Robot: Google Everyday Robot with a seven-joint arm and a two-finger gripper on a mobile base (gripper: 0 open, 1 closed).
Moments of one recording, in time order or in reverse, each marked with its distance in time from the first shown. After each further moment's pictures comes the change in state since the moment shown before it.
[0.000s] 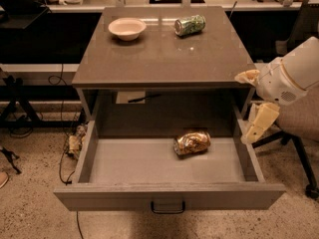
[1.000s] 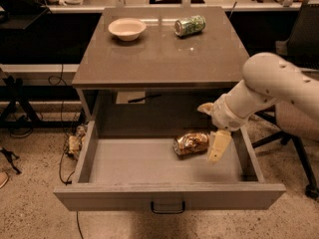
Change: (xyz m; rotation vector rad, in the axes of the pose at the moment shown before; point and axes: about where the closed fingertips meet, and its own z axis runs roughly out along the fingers) arm 0.006 0.006 0.149 -0.135 0.021 -0.083
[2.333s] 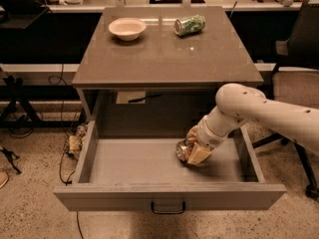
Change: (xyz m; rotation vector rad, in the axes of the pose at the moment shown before) arm 0.035 0.003 0.103 -0.055 0.073 0.078
